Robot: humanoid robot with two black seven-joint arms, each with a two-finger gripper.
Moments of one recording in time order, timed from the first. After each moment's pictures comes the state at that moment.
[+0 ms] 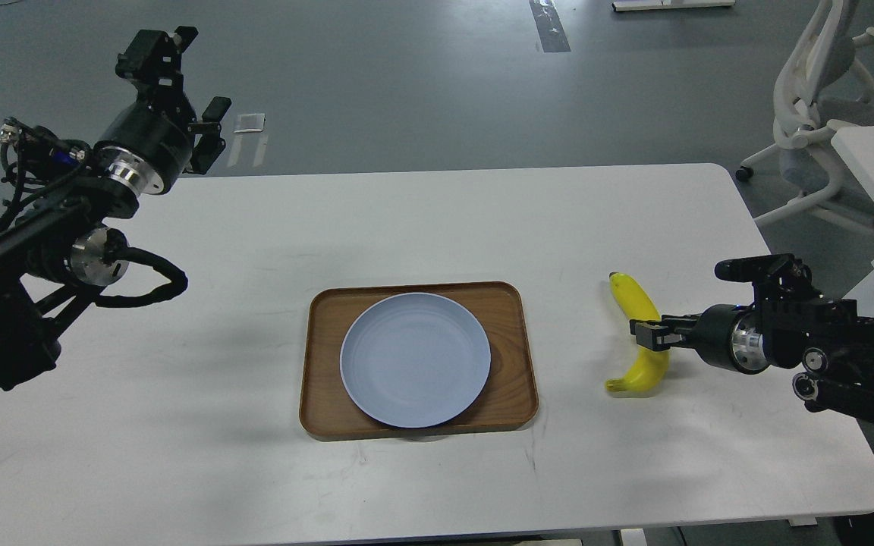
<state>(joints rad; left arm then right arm) -0.88 0.50 -0.52 -0.93 0.21 -0.01 -0.41 0.93 -0.72 -0.16 1.19 -1.28 0.05 0.01</state>
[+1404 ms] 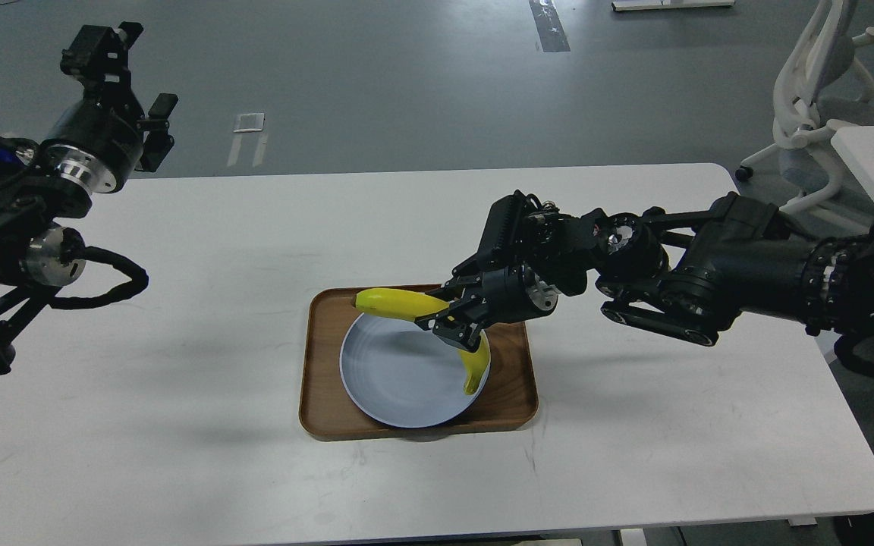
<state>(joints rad) -0.87 0.59 -0.52 -0.95 0.20 0.03 -0.41 1.29 -0.16 -0.37 0.91 -1.68 0.00 0.46</state>
